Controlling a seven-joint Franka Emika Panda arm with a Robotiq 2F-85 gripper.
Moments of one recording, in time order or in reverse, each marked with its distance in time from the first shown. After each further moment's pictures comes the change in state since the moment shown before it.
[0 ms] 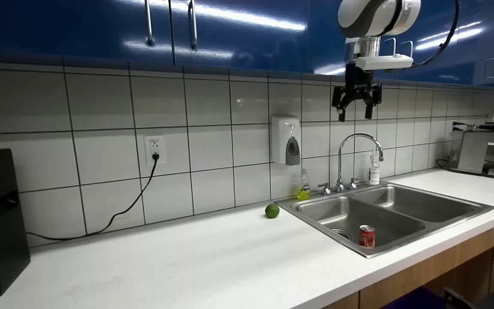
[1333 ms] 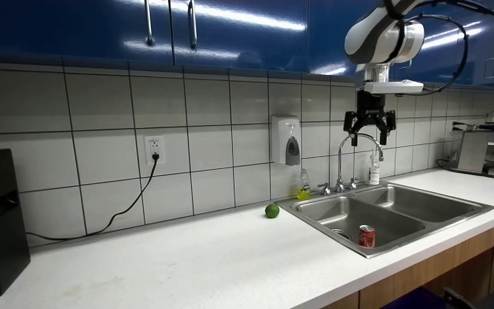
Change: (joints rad) arm -0.007 0.090 -0.090 -0.066 0.054 -0.014 0.009
